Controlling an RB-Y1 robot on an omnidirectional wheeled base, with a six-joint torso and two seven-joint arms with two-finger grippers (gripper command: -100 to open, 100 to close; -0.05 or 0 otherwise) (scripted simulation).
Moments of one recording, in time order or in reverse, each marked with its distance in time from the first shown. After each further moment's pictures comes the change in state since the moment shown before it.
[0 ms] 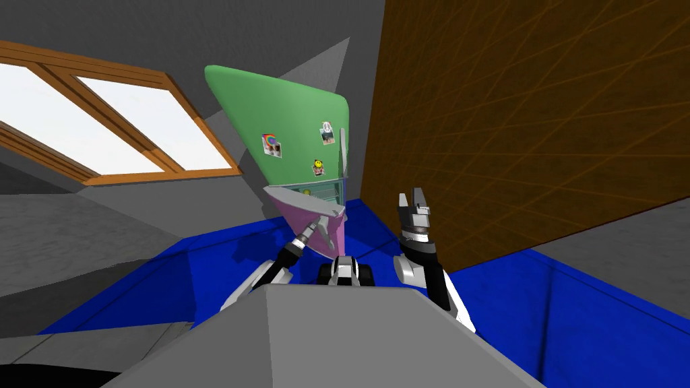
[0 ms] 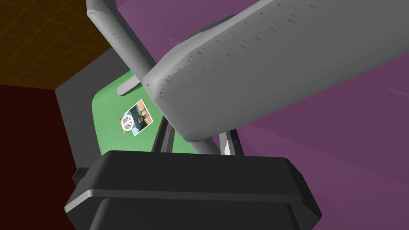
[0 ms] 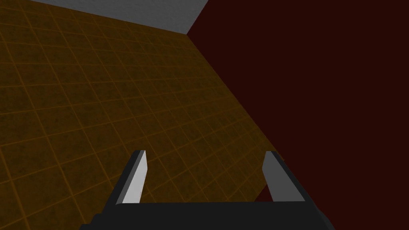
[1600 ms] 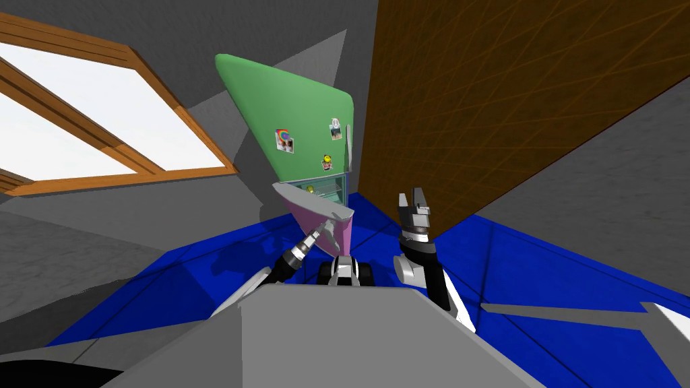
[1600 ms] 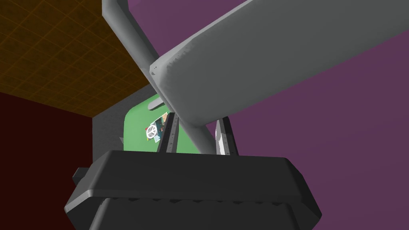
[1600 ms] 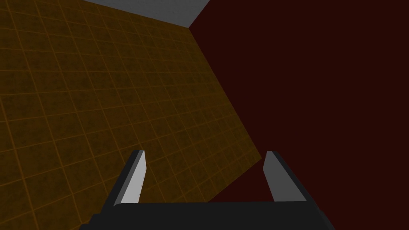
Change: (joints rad) left arm 0.054 0.126 -0.104 -0.085 -0.008 -0.083 0.000; right arm 0.000 0.000 0.000 0.000 0.000 0.000 0.000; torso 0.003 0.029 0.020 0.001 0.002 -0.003
